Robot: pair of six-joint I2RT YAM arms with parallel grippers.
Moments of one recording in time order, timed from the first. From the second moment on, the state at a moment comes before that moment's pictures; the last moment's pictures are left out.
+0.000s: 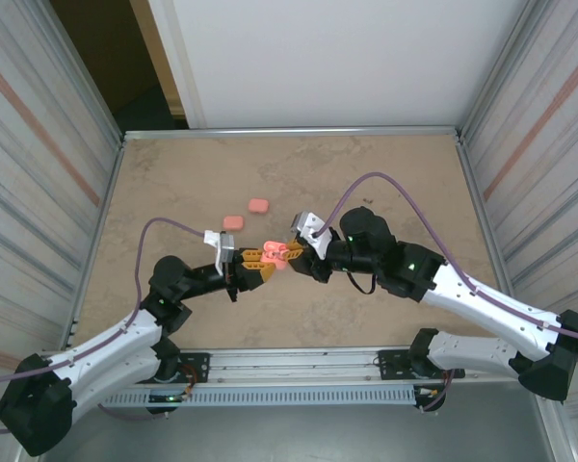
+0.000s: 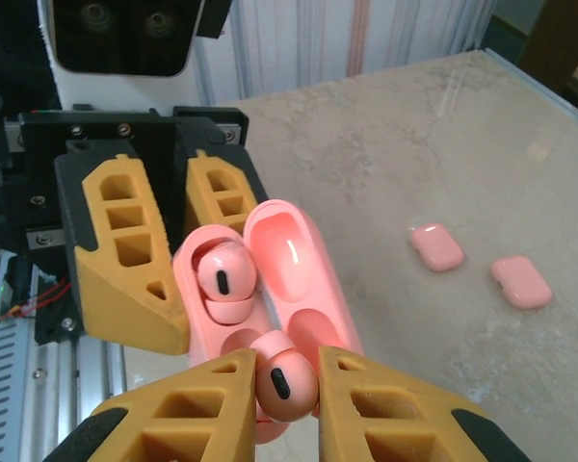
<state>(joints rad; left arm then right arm) -0.67 0.81 0.27 0.73 0.67 -0.44 0.98 1.04 0.99 -0.37 -0.21 -0.09</state>
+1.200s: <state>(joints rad) -0.69 0.81 0.27 0.76 0.67 -0.43 0.78 0.86 0.93 -0.27 -0.39 0.27</state>
